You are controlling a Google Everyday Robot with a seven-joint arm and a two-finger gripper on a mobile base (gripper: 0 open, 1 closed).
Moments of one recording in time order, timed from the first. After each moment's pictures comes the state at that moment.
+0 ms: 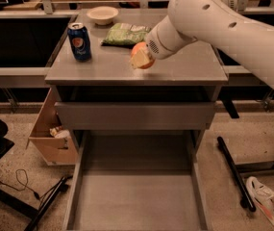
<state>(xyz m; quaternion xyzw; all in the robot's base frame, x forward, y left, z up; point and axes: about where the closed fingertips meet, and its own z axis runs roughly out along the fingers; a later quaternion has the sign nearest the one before) 0.693 -0.035 0.895 -0.34 0.86 0.07 0.37</state>
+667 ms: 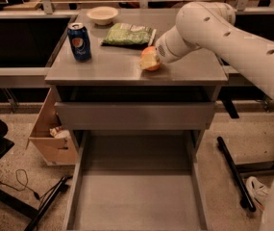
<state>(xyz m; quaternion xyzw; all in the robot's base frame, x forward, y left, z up) 0.745 -0.072 0.845 -0.27 0.89 0.09 0.36</state>
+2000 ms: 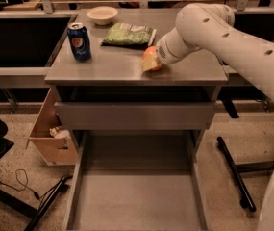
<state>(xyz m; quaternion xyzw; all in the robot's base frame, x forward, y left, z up) 0.747 -0.074 0.843 -0.27 0.89 0.09 0.35</state>
